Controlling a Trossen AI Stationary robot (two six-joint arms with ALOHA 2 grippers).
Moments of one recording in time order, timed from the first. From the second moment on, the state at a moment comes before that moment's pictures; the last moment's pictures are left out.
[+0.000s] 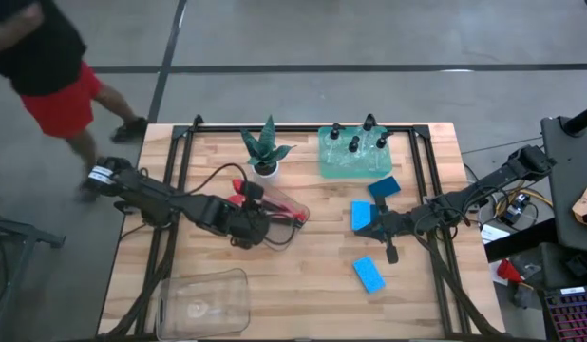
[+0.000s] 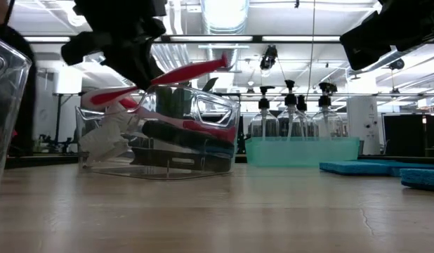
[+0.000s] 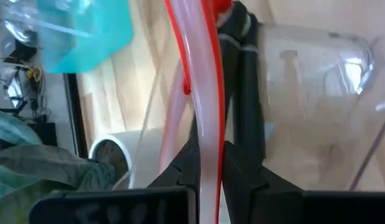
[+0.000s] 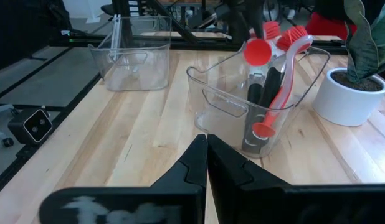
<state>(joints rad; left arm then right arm) -0.30 1.45 1.09 -0.76 -0.57 0.16 0.45 0.85 0.34 0.21 0.32 0.16</state>
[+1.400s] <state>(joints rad) -0.29 1.45 1.01 -0.74 -0.70 -0.04 0.45 0.85 0.34 0.21 0.32 0.16</state>
